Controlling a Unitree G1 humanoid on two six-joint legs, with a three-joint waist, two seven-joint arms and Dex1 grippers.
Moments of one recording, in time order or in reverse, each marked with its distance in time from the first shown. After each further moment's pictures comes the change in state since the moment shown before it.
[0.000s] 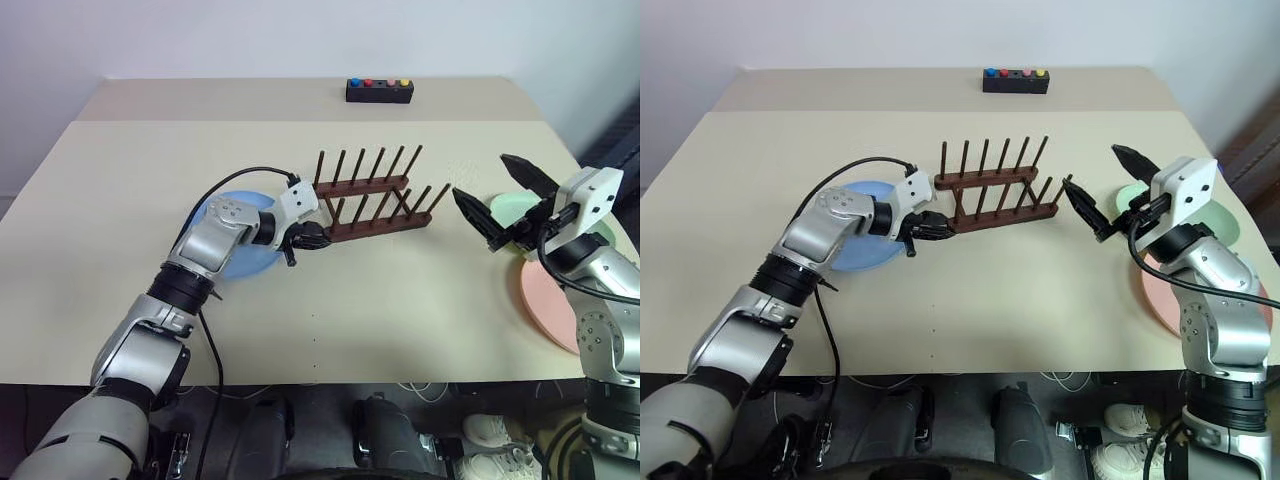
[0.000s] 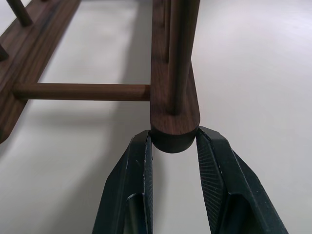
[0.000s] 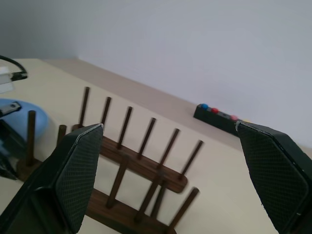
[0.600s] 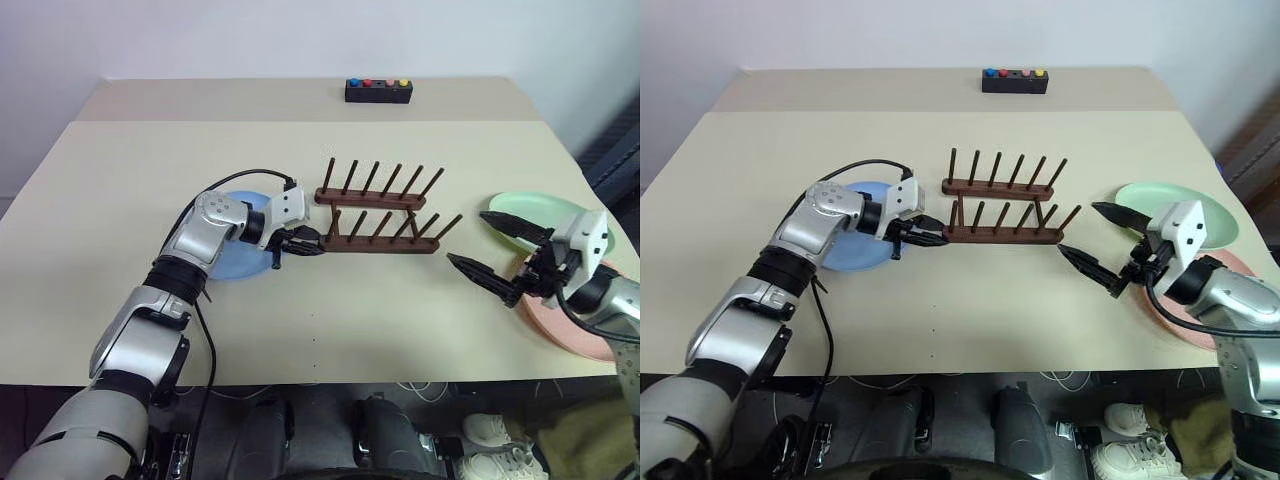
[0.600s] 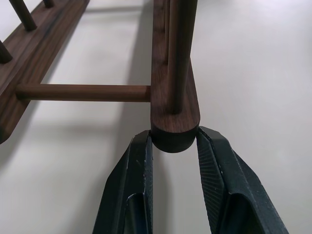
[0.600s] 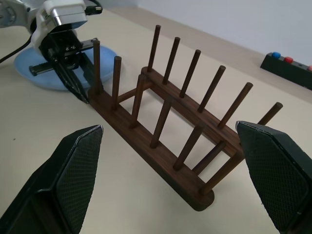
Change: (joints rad) left arm -0.044 -0.006 0.027 0.218 0.029 -0.306 -0.195; right arm 0.211 -0.171 -0.059 -0.078 0.110 0.115 0.233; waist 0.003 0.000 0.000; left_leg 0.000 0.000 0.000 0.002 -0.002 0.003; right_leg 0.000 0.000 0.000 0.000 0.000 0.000
